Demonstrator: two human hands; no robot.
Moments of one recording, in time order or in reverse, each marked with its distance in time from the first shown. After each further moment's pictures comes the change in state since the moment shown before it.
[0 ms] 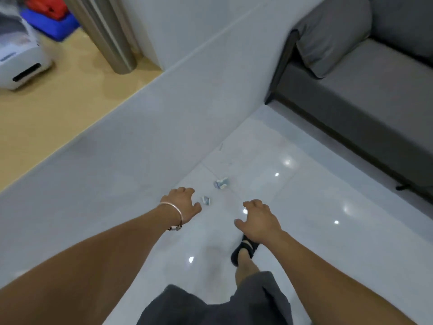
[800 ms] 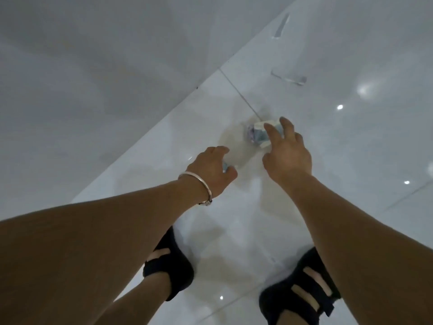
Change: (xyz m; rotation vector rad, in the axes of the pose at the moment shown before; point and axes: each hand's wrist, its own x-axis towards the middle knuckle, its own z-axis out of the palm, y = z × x) left_hand 0.480 -0.057 0.360 -0.415 -0.016 -0.090; right_hand 0.567 0.114 0.307 -0.095 0.188 -0.125
